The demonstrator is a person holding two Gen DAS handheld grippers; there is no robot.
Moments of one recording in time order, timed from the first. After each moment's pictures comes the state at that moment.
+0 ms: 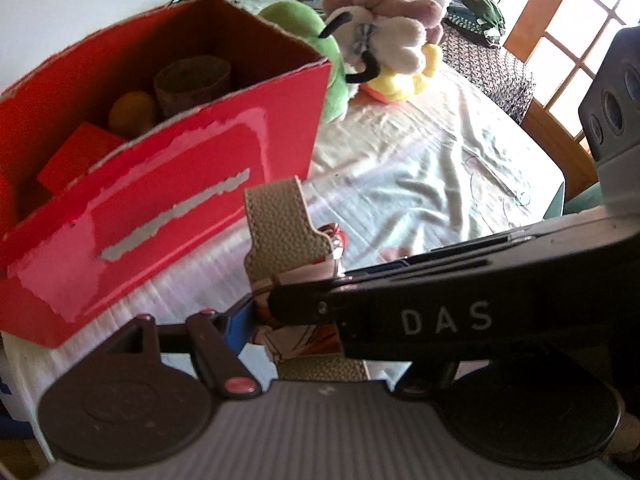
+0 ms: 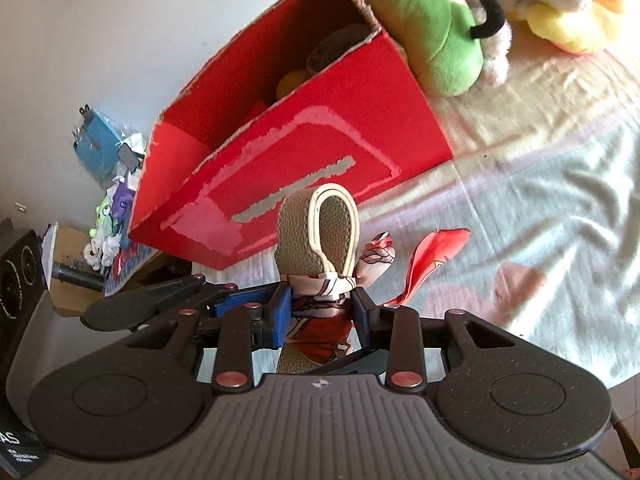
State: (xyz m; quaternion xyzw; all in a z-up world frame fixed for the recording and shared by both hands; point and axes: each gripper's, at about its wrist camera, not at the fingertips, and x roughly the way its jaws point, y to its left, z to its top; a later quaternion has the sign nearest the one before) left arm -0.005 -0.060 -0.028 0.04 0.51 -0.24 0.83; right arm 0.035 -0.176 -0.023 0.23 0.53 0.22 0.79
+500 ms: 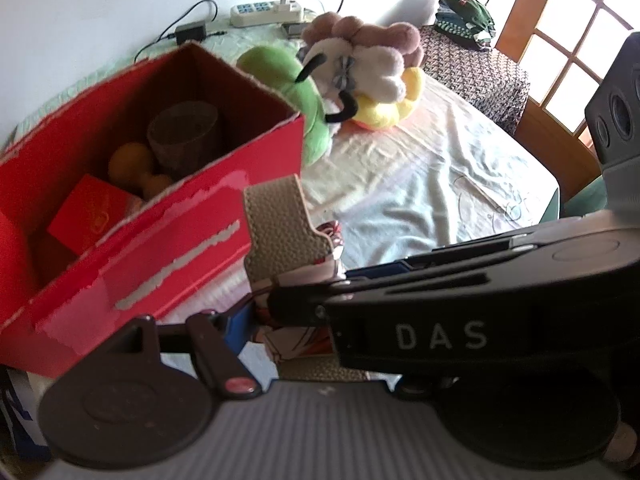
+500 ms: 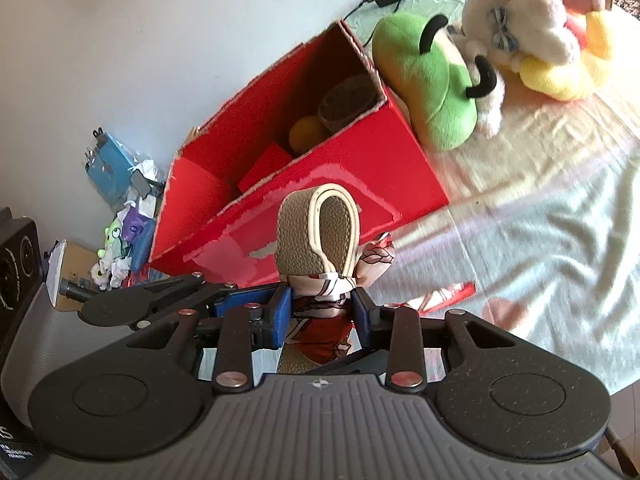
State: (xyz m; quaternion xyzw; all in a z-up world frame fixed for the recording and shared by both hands) left arm -0.004 -0.076 0.005 0.07 0.49 -0.24 0.84; right arm 0.032 -0.187 0.000 0.24 0.48 0.22 0.81
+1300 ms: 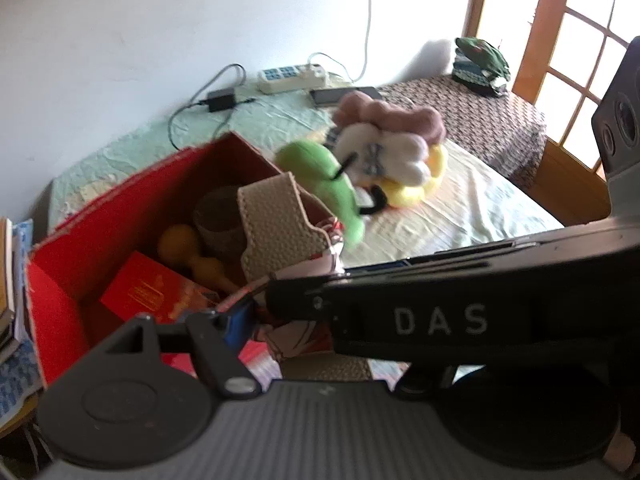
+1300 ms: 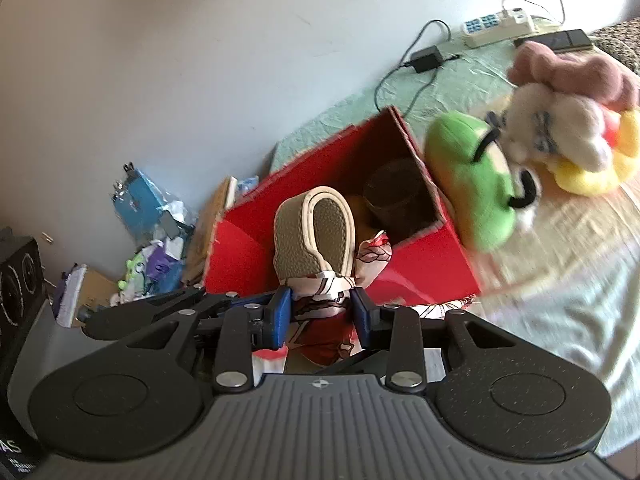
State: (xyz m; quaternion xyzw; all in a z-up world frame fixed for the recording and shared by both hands) left arm 0.018 -0.069 0.060 0.08 0.42 -0.21 0.88; right arm 0.060 -0.184 0.045 0.24 0.41 0.25 0.84
